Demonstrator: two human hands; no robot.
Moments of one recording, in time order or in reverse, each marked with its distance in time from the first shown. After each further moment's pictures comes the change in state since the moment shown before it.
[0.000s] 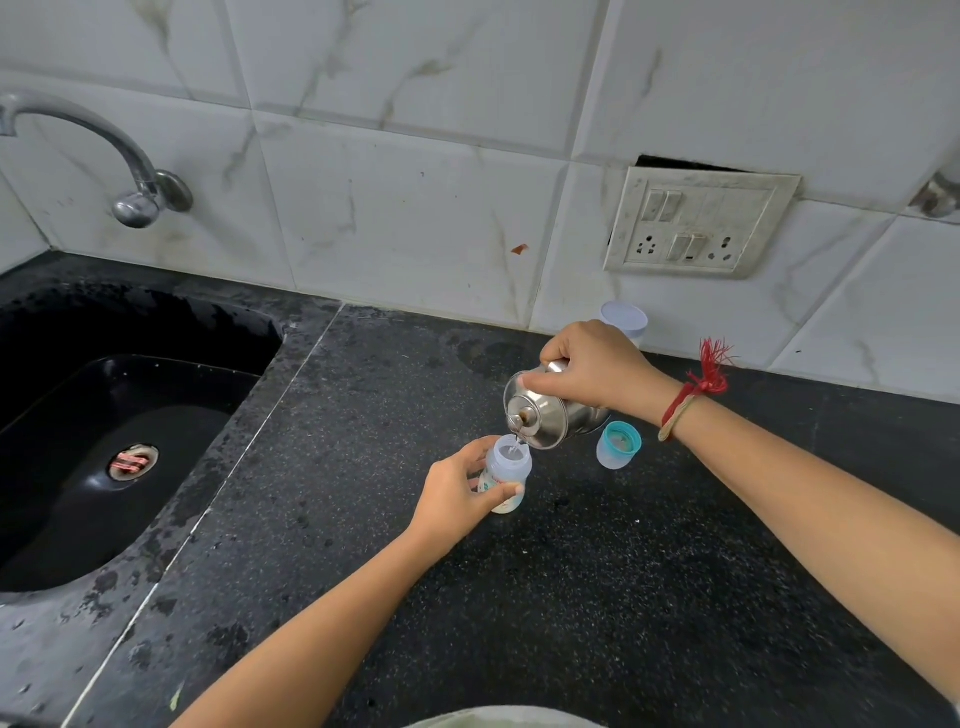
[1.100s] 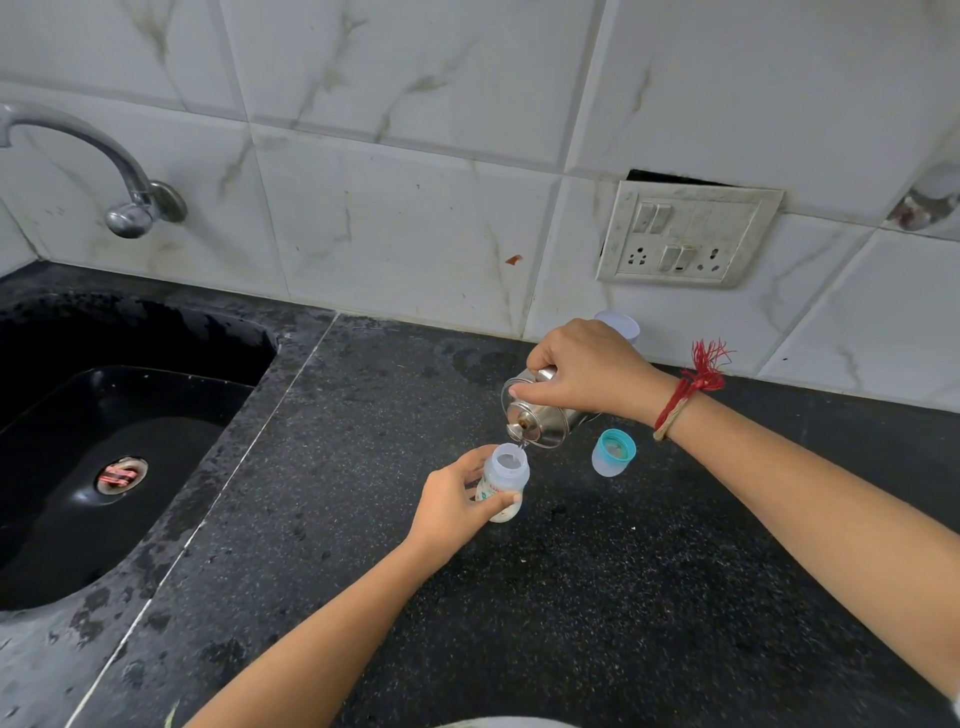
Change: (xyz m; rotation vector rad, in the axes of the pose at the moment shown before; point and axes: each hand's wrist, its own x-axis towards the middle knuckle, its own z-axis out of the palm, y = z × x) left_hand 0.002 -0.003 0.001 0.005 0.005 -0.008; right_hand 0.002 -0.018 -0.012 -0.232 -0.009 -0.129
